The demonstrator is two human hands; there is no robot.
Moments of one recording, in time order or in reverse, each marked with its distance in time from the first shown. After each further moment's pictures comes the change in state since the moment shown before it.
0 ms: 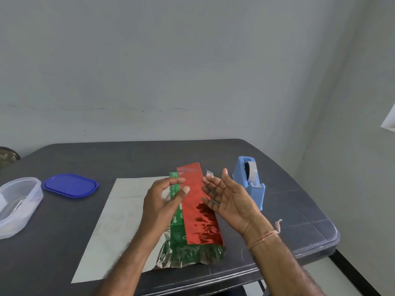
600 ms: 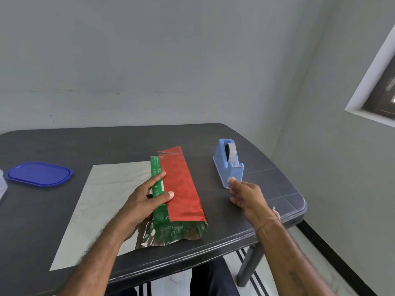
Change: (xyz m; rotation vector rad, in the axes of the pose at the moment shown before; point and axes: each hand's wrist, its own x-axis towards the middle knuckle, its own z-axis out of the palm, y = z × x) left_hand -0.004 -0.039 -0.012 -0.088 -0.423 -0.334; right_hand -0.014 0.005 -0.103 -0.339 0.635 -0.080
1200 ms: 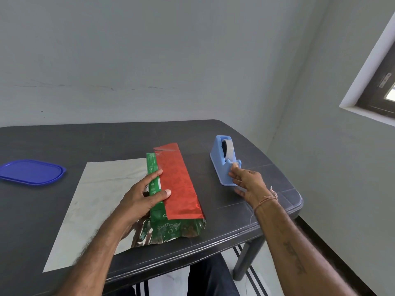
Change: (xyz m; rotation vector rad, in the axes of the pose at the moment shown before) left_hand -0.002 0.002 0.001 0.043 0.035 -0.008; right_hand 0.015 -0.032 0.004 -0.047 0.078 0.069
